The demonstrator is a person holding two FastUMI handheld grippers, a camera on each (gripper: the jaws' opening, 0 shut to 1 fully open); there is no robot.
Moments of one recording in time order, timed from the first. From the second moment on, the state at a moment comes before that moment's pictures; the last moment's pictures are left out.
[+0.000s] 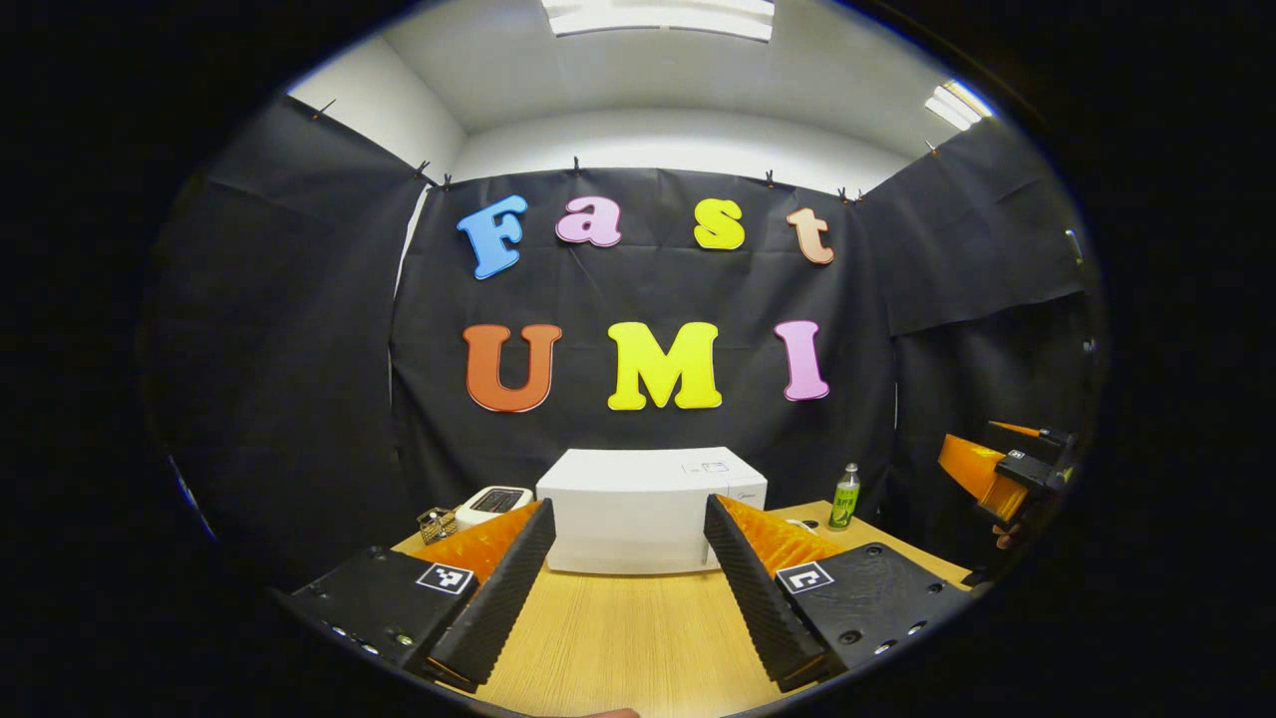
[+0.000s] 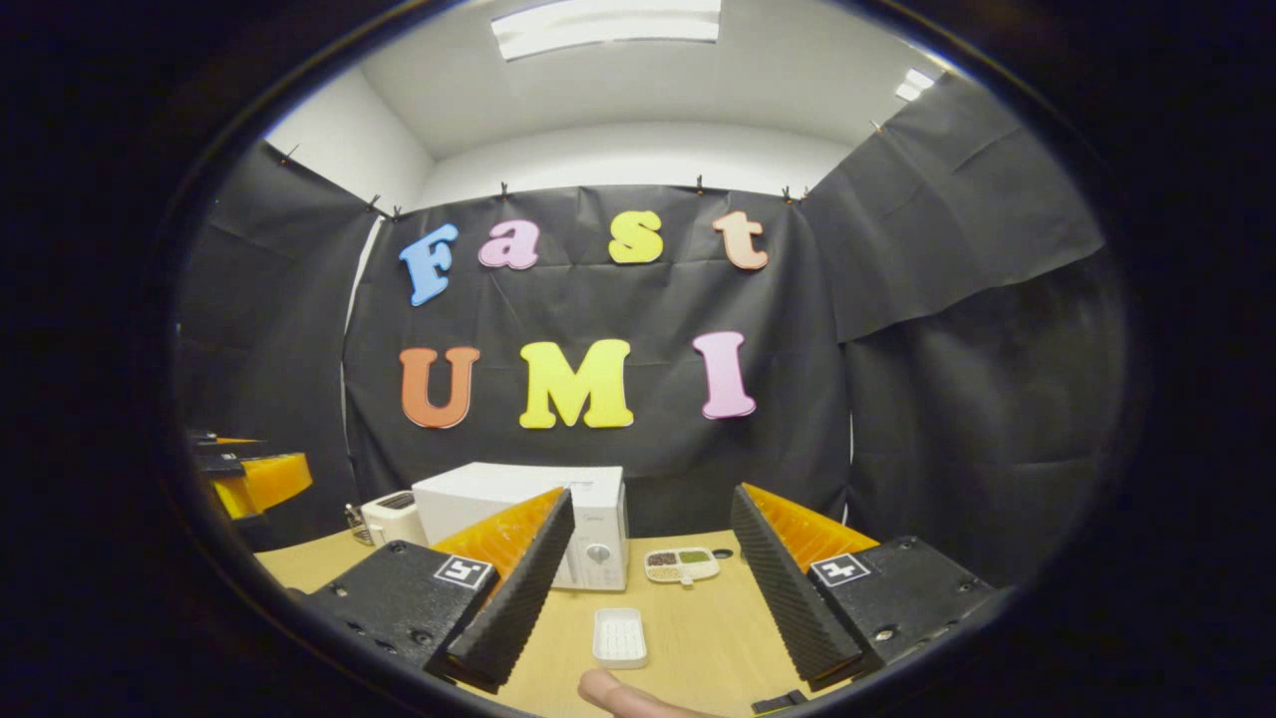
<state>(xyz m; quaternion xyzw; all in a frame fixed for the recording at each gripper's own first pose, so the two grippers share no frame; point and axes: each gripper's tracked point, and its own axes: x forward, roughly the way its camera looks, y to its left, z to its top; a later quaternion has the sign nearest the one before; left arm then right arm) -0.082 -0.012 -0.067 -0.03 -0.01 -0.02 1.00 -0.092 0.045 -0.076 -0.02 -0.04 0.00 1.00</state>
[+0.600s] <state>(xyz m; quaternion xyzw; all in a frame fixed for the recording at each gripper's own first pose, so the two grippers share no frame) -0.082 -0.020 -0.073 -0.02 -0.01 -0.03 1.00 -0.093 0.045 -0.081 -0.02 -0.04 0.00 1.00</state>
